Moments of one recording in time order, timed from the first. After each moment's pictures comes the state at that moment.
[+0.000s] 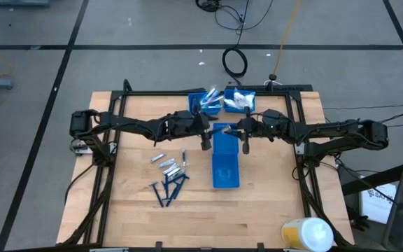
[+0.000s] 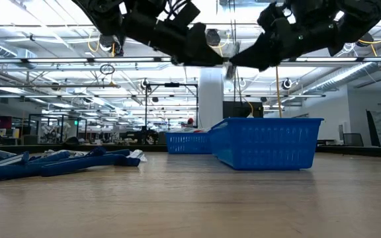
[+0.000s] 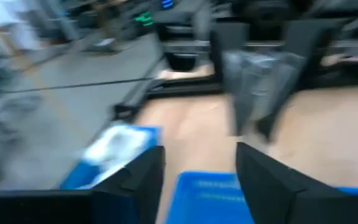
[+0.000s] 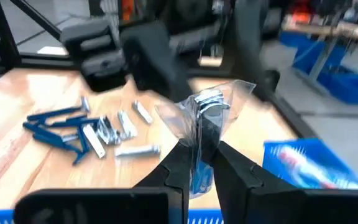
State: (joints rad) left arm 0.13 1.70 1.06 0.40 -0.18 0.22; right arm -0.25 1.16 0.53 0.43 -0.16 -0.13
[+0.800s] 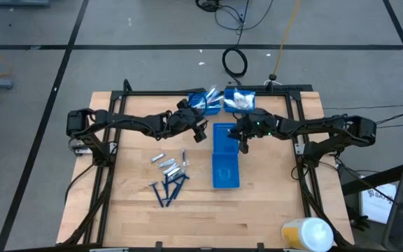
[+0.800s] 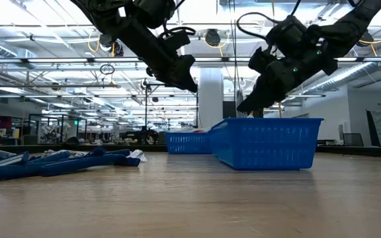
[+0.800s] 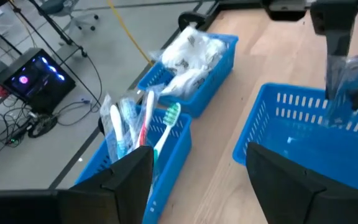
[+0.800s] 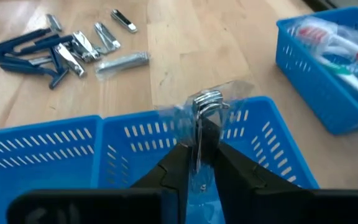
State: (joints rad) left arm 0.18 1.66 1.06 0.08 -0.44 0.09; right arm -0.36 1.34 0.54 0.27 -0.24 -0.07
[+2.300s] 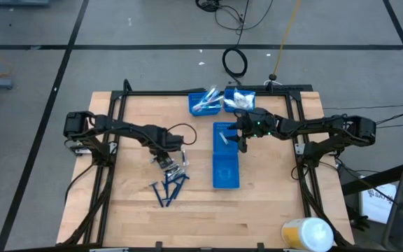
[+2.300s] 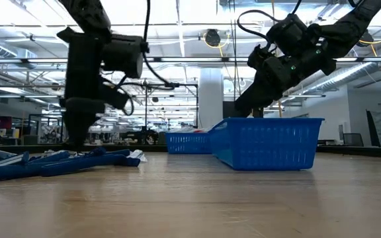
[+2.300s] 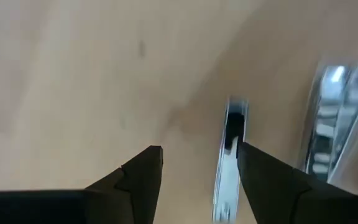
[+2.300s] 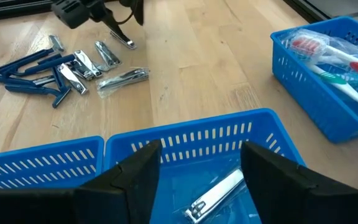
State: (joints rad) left arm 0.08 1.65 0.92 -0.95 -0.09 -0.51; right arm -0.36 1.34 0.53 0.31 -0.24 -0.01
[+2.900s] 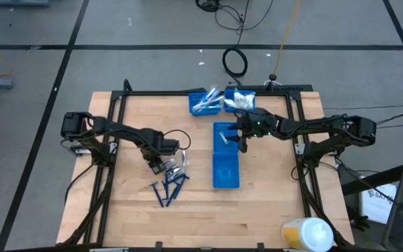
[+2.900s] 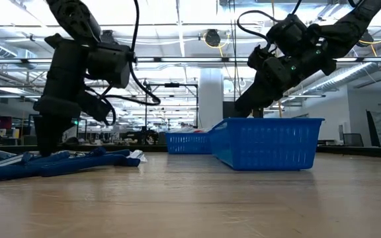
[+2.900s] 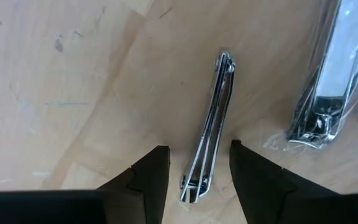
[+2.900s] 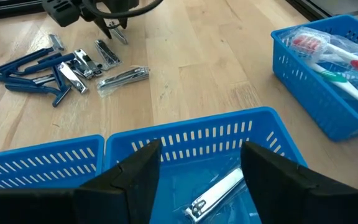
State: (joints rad) left arm 0.06 1.64 0.80 -0.93 0.08 -0.53; right arm -0.36 1.34 0.53 0.31 -0.24 -0.01
